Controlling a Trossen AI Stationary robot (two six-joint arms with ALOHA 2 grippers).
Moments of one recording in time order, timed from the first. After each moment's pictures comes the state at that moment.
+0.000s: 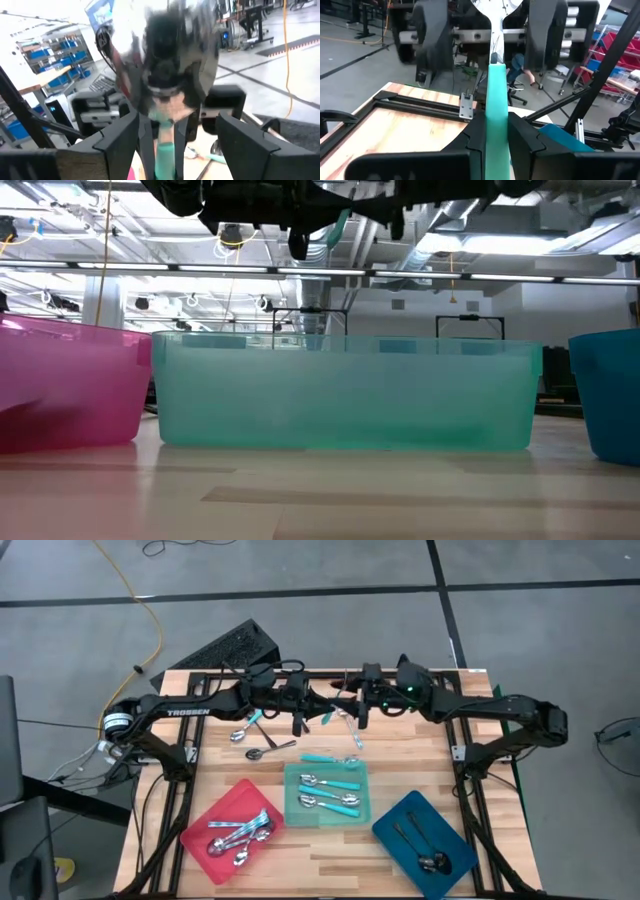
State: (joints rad) left arm 0.35 1.49 1.03 0.40 0.42 -0.22; right arm -0.29 1.32 0.99 0.34 -0.18 0.28
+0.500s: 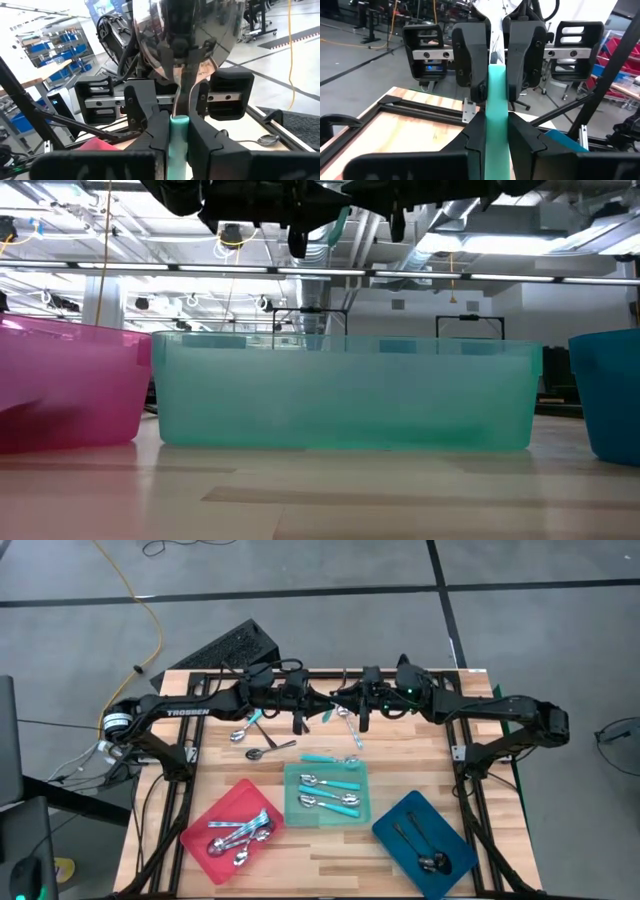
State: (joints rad) left arm 0.35 1.49 1.03 0.42 0.40 -0.23; right arm -0.27 1.31 0.99 0.30 -0.18 0.28
